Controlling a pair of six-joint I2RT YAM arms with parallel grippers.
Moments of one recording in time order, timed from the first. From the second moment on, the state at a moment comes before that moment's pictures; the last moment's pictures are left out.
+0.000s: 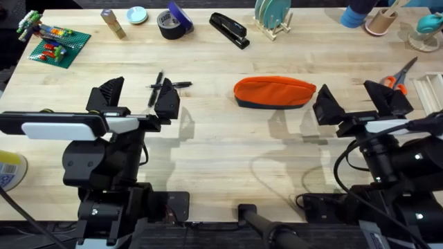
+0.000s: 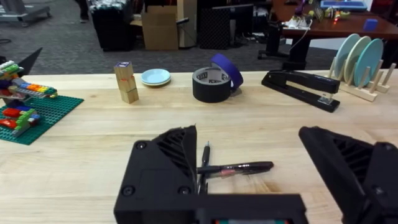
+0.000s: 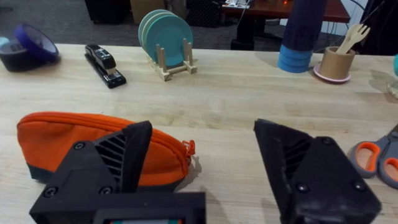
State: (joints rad) left arm 0.00 0.00 0.01 -0.02 0.01 -0.01; right arm 0.01 0.00 0.01 -0.09 -0.04 -0.01
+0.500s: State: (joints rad) left arm 0.00 0.00 0.01 -0.02 0.01 0.00; right arm 0.01 0.00 0.01 -0.08 -0.05 -0.01
